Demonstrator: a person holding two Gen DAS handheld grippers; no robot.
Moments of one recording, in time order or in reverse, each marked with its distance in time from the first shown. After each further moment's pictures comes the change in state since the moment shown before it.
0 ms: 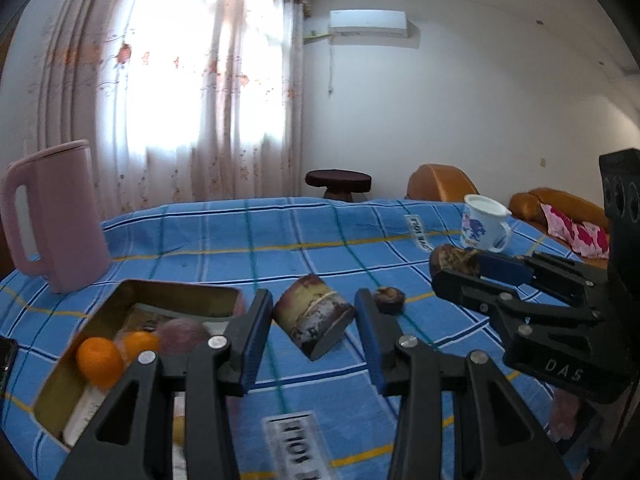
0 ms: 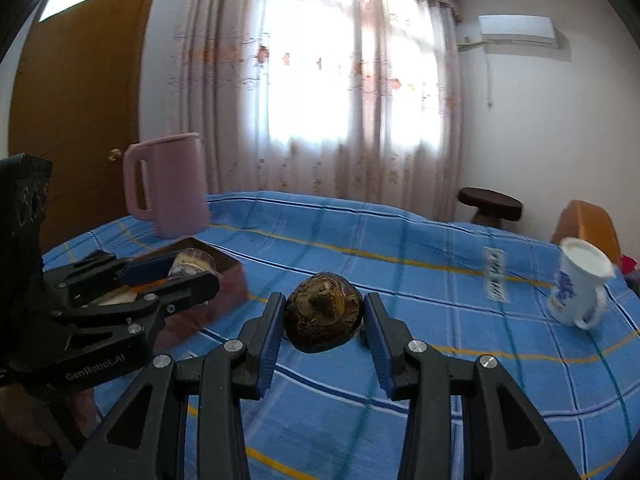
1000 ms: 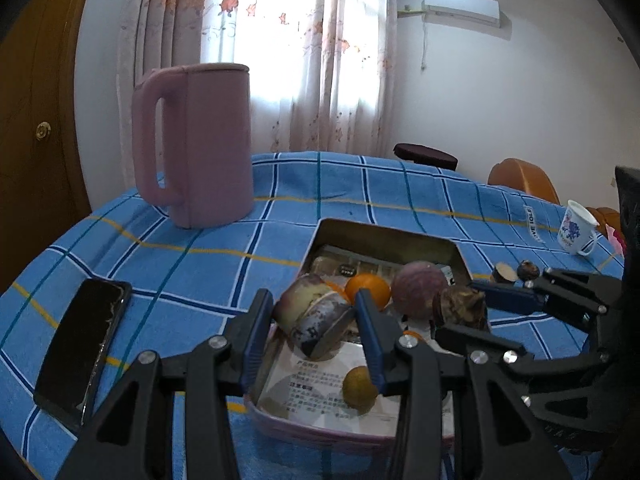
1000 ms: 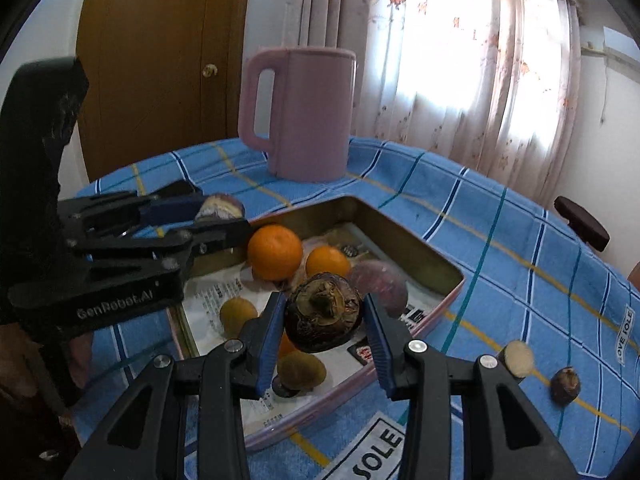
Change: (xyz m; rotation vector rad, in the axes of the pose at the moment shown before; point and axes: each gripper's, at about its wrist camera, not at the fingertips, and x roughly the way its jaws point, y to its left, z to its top) left arm -0.027 0.151 -0.030 -0.149 0.135 0.245; right arm 0.096 0.147 0.005 -0.216 0.232 0.269
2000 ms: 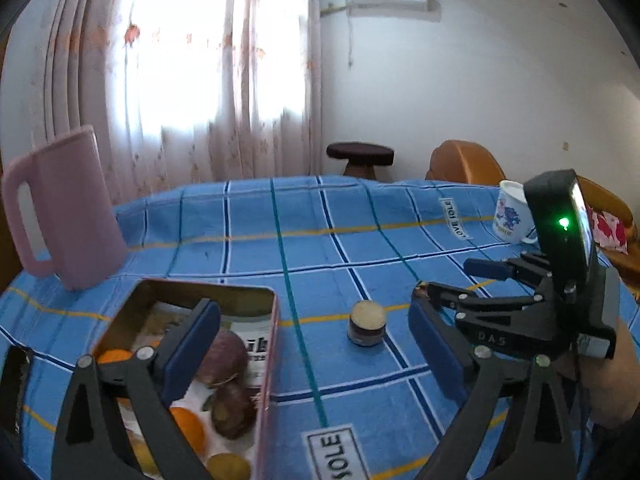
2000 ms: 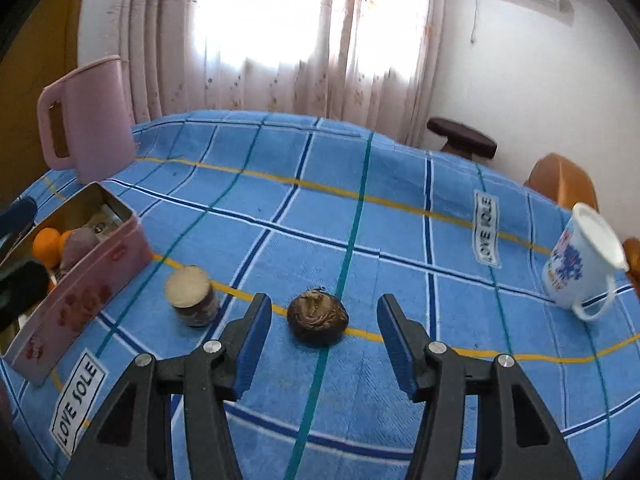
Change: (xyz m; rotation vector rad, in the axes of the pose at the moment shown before) left arm 0.024 -0.152 0.034 0.150 -0.012 -0.166; right arm -0.043 -0.183 -0.054 0.316 0.124 -0.399
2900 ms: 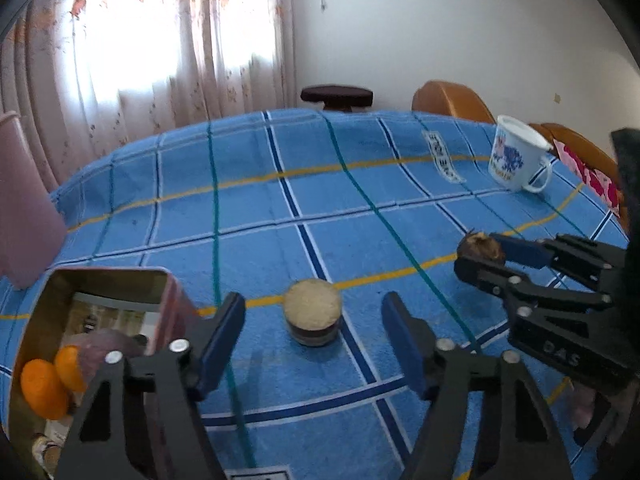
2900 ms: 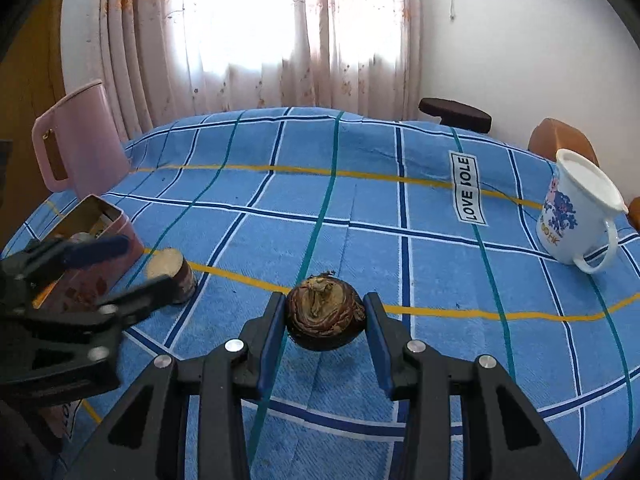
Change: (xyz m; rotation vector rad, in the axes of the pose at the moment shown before) left arm 0.078 -0.046 -0.006 0.085 0.224 -0.056; right arm -0.016 -0.035 -0.023 0.099 -0.016 0.047
